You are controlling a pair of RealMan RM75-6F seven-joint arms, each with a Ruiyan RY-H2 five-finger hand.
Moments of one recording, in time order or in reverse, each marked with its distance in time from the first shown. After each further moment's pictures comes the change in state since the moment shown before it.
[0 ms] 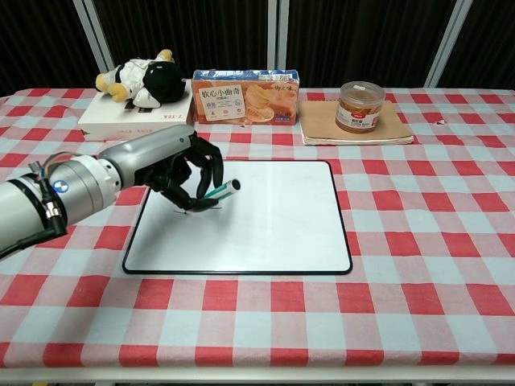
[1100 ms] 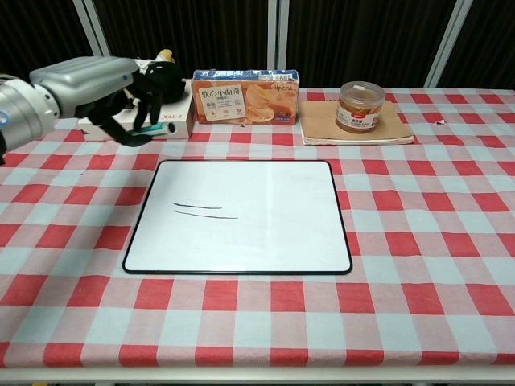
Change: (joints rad) left arm -0.001 0.189 -0.022 0.042 -0.017 0.060 0.317; right arm -0.013 0.003 -0.004 0.016 -0.036 0.029 0.030
